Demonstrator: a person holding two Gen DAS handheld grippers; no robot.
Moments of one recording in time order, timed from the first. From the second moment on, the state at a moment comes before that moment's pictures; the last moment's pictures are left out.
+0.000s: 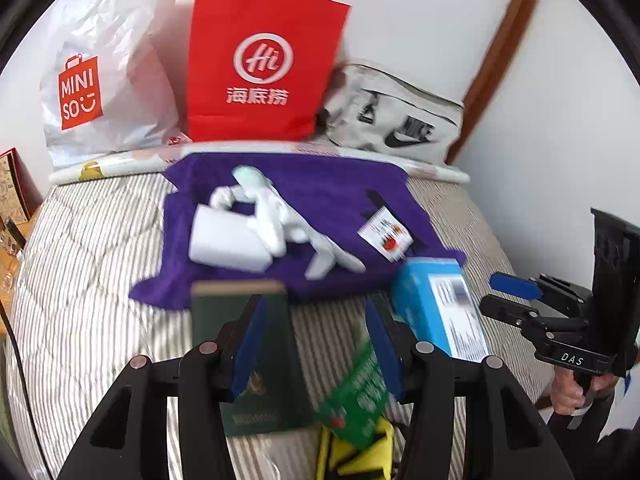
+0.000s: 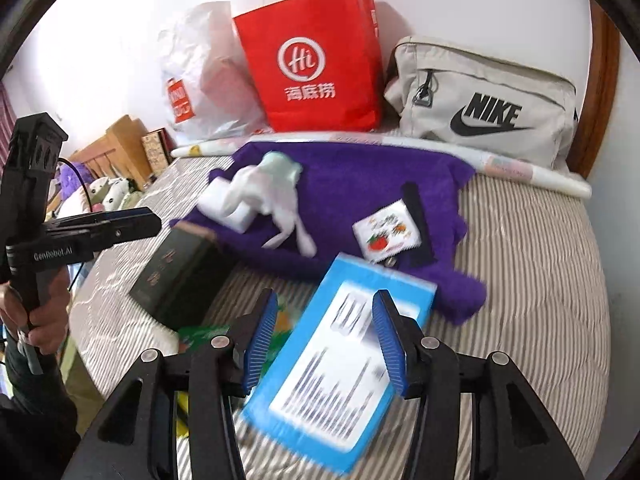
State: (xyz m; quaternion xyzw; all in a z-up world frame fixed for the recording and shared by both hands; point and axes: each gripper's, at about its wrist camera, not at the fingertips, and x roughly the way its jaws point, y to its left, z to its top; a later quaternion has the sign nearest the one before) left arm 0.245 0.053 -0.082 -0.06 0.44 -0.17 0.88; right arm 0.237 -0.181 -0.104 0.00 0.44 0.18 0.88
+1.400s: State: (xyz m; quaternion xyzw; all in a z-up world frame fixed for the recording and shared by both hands) left arm 0.233 -0.057 -0.173 0.18 0.54 -0.24 0.78; right arm 0.158 -0.231 -0.145 0.04 0.44 0.18 0.88
